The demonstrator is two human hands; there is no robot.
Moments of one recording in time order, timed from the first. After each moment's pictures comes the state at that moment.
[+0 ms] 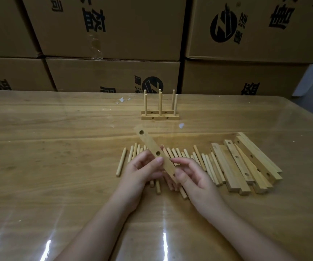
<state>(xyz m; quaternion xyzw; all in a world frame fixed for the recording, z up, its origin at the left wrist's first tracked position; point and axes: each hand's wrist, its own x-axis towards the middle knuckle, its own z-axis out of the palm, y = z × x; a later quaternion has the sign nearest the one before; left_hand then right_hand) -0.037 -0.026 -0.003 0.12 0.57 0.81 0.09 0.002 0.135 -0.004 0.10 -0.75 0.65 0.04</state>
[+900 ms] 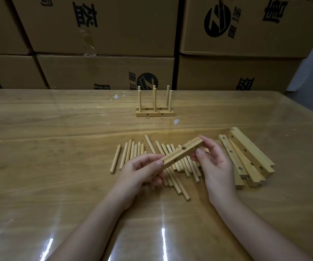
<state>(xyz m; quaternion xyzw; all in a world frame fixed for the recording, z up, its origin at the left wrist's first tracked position) -0.034 -0.031 -0.009 0.15 0.64 0.74 0.15 -0.014 0.162 -0.008 0.00 -0.67 0.71 0.22</state>
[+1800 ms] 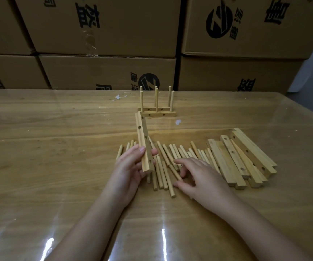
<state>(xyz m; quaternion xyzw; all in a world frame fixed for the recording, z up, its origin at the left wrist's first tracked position) -0.041 -0.035 -0.001 0.06 0.48 0.87 0.11 -0.007 0.160 -0.002 0.14 -0.96 0.22 0.09</state>
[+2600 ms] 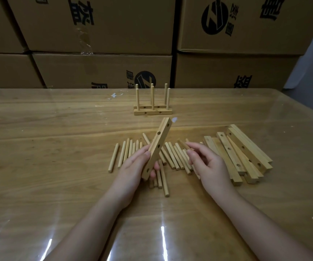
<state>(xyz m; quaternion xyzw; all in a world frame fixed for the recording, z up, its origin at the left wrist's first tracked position) -0.033 -0.024 -0.004 0.11 0.64 0.75 0.11 -0.013 0.170 -0.005 0.03 -0.81 0.56 0.17</state>
